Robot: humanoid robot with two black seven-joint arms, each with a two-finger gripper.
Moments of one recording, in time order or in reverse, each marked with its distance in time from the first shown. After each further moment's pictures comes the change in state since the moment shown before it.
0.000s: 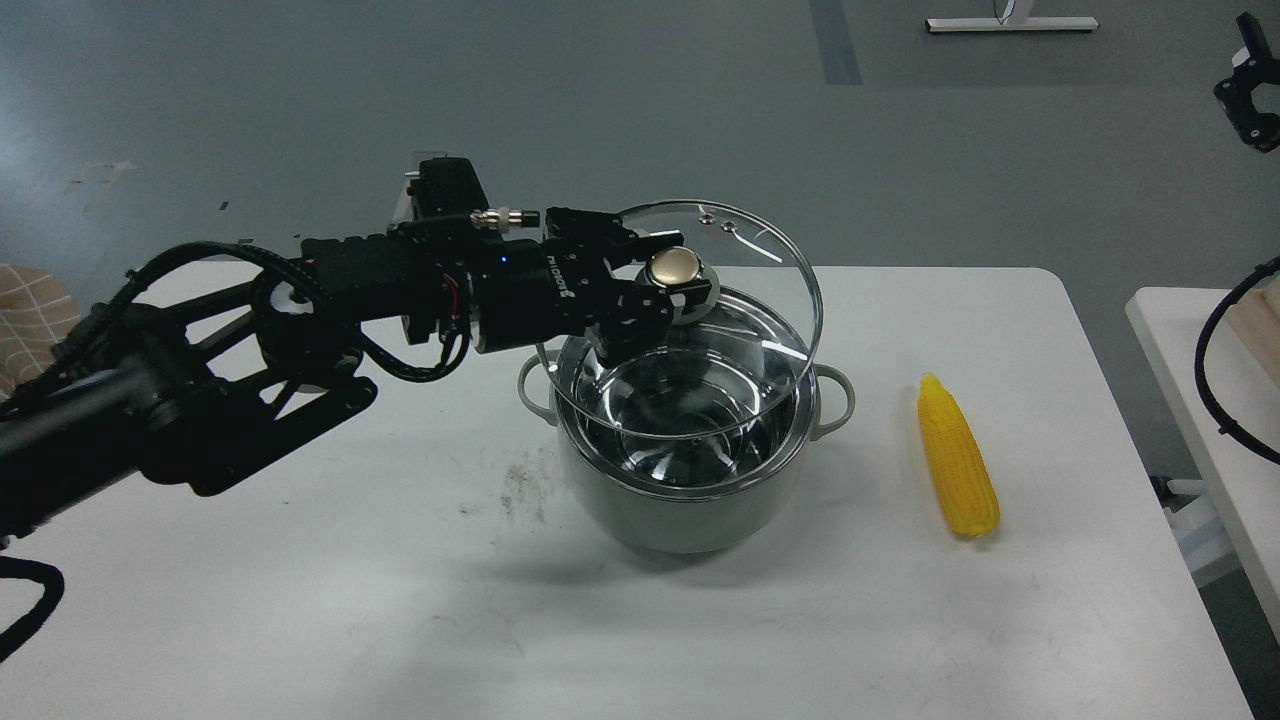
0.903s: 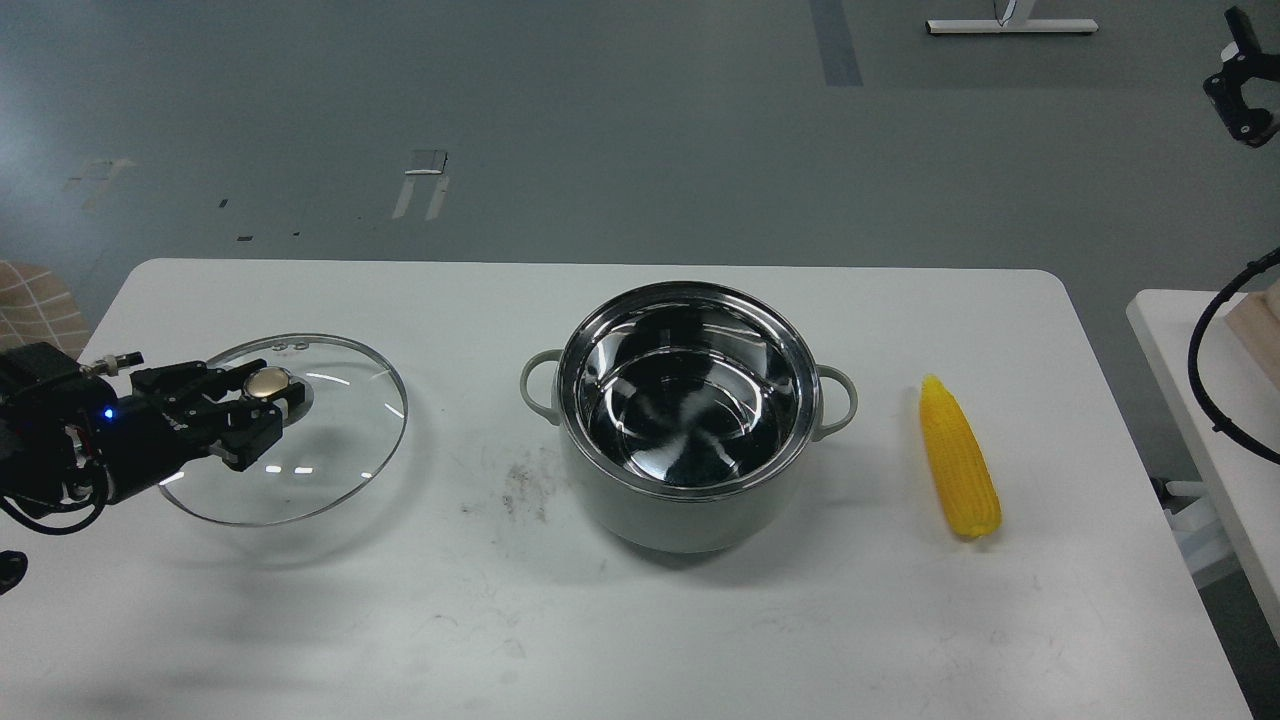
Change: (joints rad) left arm 0.480 0.246 0.054 0.439 -0.186 0.363 -0.083; right arm -0.021 0.000 -0.006 0.078 0.000 0.000 0.000
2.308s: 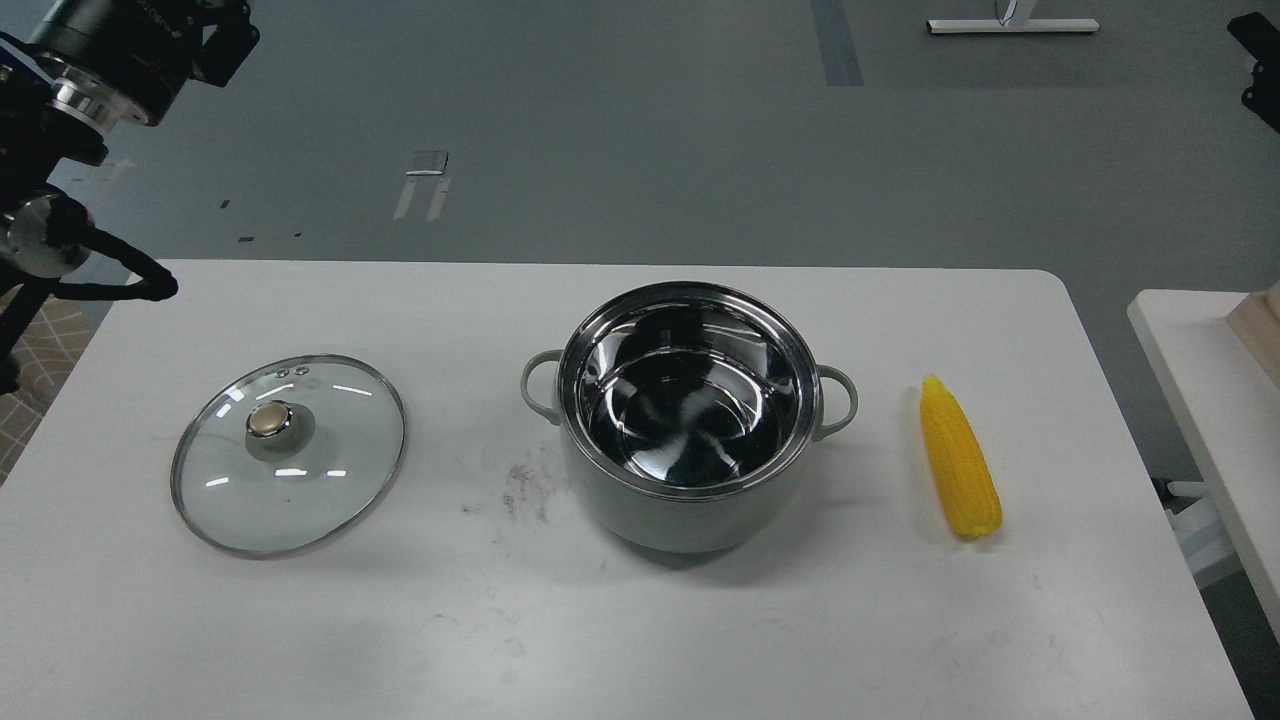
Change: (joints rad) left arm -0.531 -0.224 -0.270 0.135 -1.594 -0.659 0.000; right arm -0.039 -0.214 -0.168 0.278 -0.593 0.000 -0.007
